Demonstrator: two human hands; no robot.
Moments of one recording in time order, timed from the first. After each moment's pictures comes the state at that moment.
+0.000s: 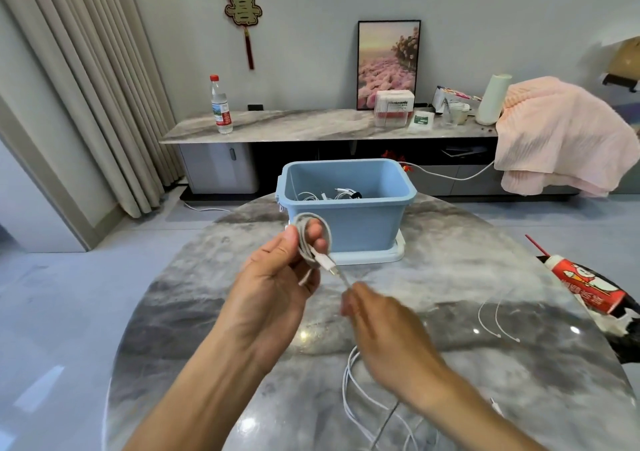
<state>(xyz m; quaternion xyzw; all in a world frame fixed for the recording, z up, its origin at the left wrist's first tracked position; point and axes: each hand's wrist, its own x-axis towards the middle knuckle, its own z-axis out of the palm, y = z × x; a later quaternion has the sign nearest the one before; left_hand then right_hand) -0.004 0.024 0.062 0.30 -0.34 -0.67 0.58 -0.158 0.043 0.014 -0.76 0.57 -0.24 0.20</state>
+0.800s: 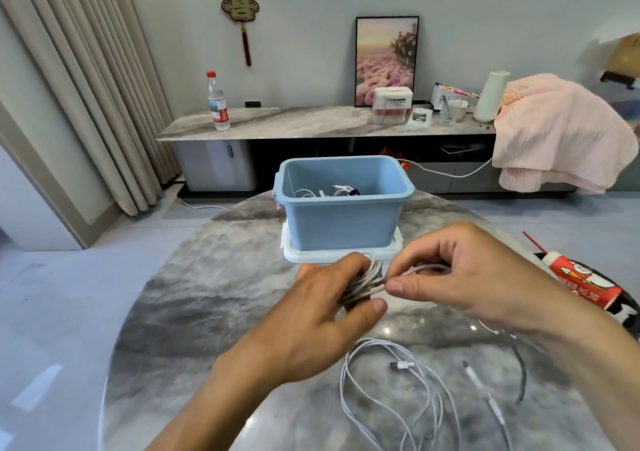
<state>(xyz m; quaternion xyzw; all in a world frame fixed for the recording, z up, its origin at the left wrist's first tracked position) -0.014 0.035 0.052 0.36 -0.84 -0.26 0.32 -0.226 0.030 0.099 -0.75 0.45 -0.29 0.39</state>
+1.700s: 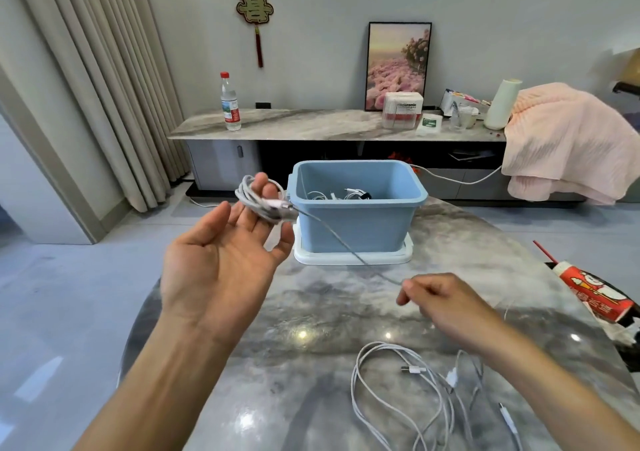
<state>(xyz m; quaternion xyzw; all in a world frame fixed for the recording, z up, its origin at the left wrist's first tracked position) 0.048 0.021 0.087 0.15 -0.19 -0.70 0.67 -0.217 0.009 0.021 -0.63 0.64 -0.25 0.35</state>
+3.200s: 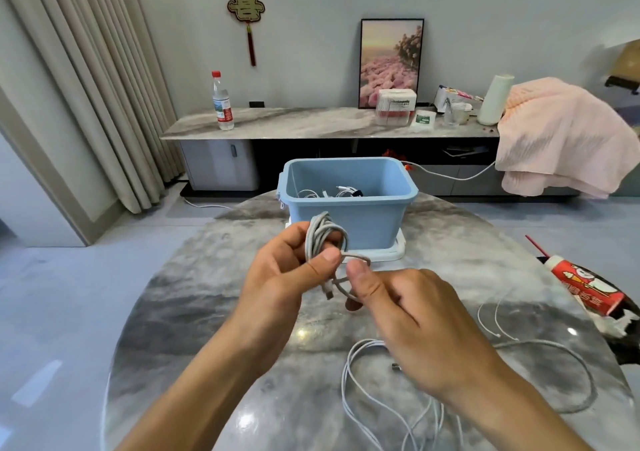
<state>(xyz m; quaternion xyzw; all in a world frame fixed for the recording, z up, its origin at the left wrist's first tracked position) -0.001 0.033 0.061 0.30 -0.53 -0.57 0.55 -0.164 0.069 0.078 -0.75 0.54 -0.33 0.21</state>
